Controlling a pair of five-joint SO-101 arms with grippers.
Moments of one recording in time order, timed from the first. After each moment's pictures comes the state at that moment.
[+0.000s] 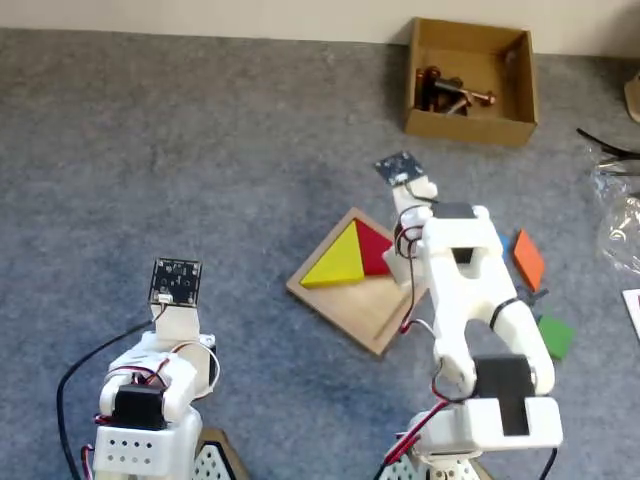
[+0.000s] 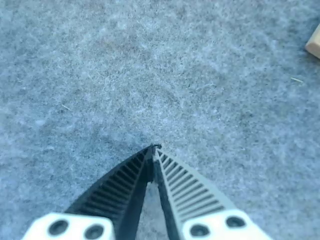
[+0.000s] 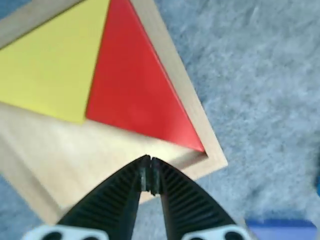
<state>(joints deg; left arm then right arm) -2.4 -103.6 96.0 76.0 5.5 -6.2 -4.2 29.9 60.3 26.1</state>
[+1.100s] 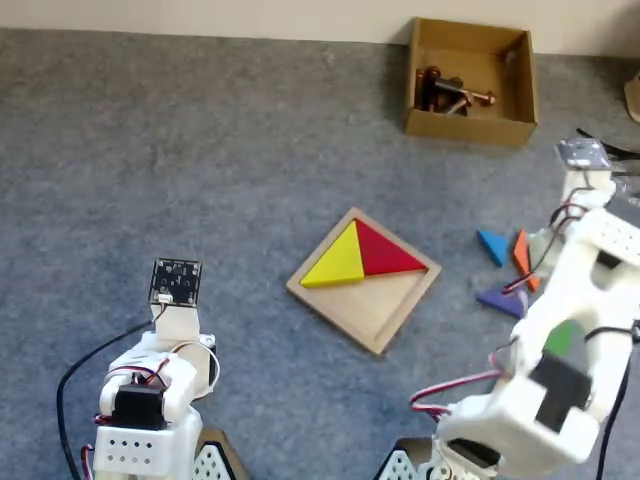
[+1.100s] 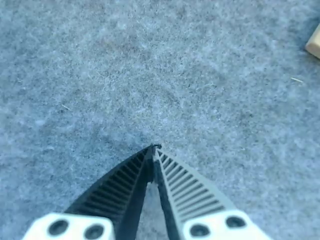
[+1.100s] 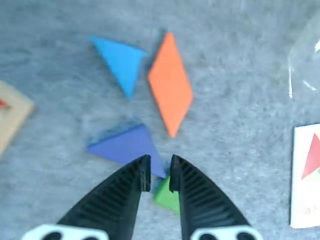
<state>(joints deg) -2.4 -103.6 96.0 76.0 5.5 29.4 3.6 7.1 72.8 35.4</state>
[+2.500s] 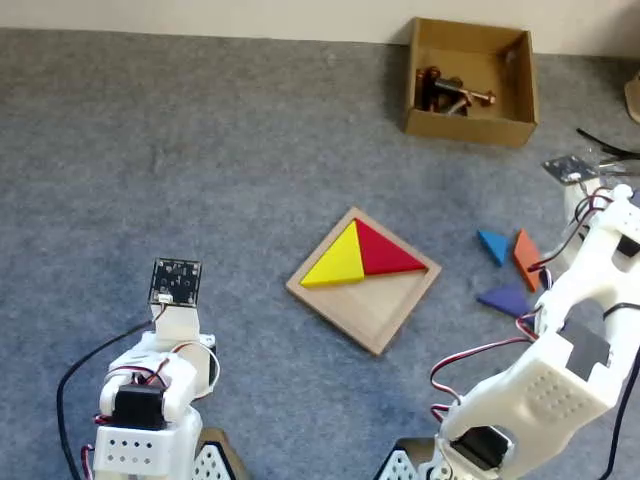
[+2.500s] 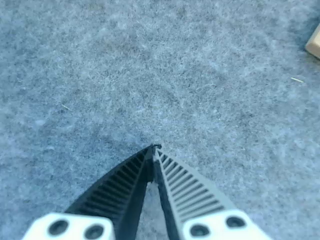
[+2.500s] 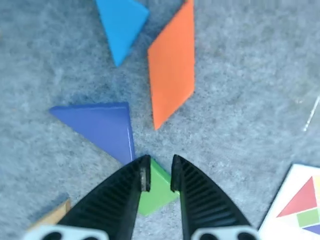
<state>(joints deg) -2.4 -103.6 96.0 76.0 5.5 32.3 17.2 -3.6 78.4 58.9</state>
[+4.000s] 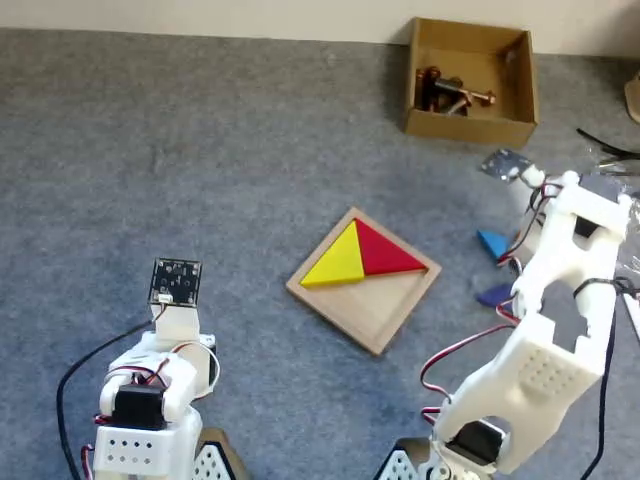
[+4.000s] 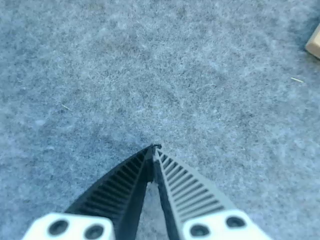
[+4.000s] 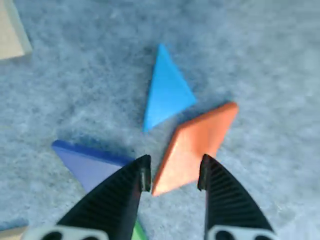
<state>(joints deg) -2.4 -103.6 96.0 76.0 5.5 23.8 23.5 -3.6 70.4 72.6</state>
